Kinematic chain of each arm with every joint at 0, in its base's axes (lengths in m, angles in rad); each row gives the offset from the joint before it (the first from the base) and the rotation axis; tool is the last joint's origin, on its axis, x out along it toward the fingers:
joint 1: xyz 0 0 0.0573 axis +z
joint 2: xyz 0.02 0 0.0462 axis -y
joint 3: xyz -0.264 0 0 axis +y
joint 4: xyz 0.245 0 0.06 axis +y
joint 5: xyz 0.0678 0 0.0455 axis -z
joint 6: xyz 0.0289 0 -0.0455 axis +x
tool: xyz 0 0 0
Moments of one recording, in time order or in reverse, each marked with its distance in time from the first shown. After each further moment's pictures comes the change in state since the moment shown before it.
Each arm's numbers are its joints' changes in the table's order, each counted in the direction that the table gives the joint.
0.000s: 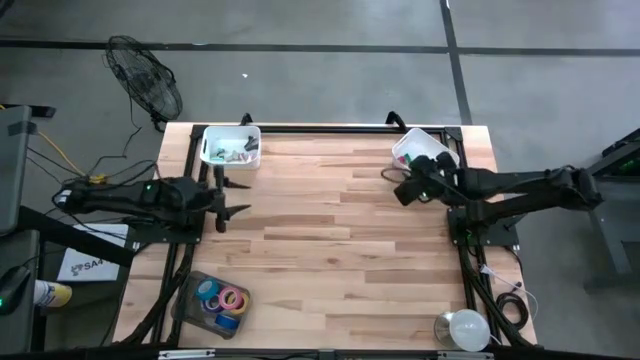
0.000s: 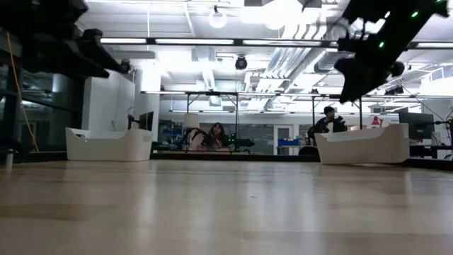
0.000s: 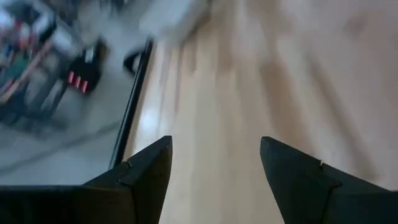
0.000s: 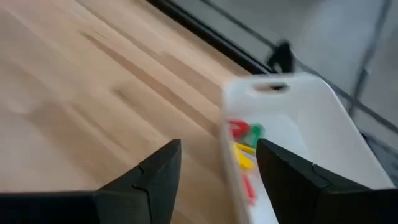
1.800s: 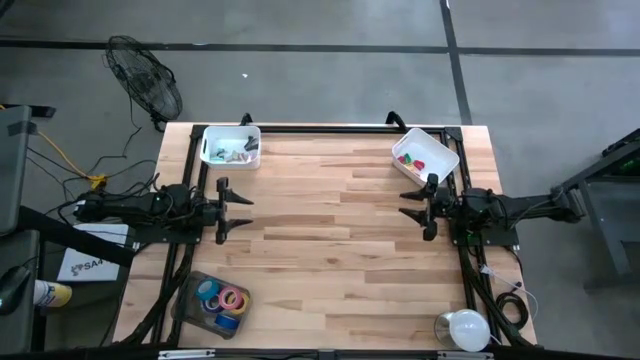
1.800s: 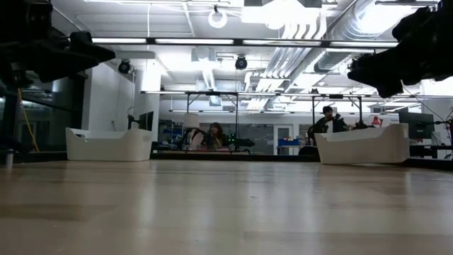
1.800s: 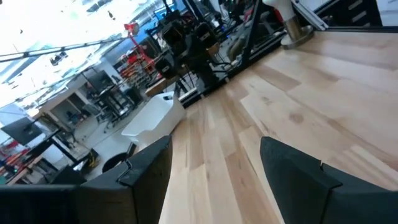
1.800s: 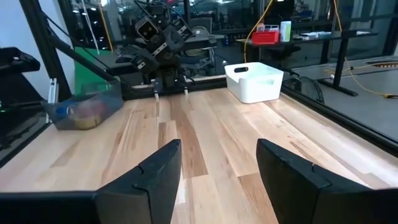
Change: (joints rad) left arm 0.000 0.373 0.371 -0.422 0.321 0.132; right arm 0.230 0.880 0.651 -0.772 -0.448 -0.442
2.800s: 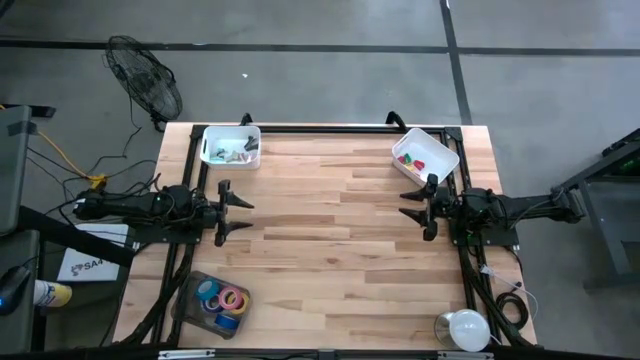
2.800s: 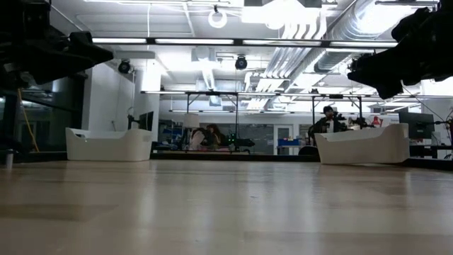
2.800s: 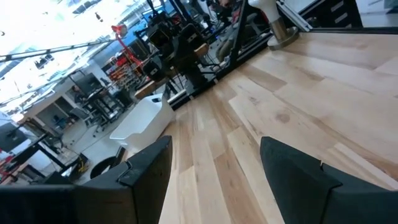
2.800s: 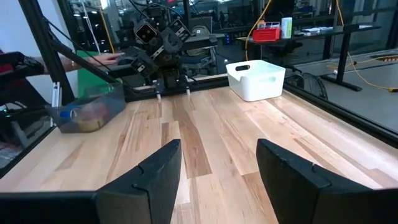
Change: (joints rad) left arm -0.020 -0.017 0.003 0.010 0.026 0.003; right arm -0.005 -0.002 0.001 0.003 -0.006 0.021
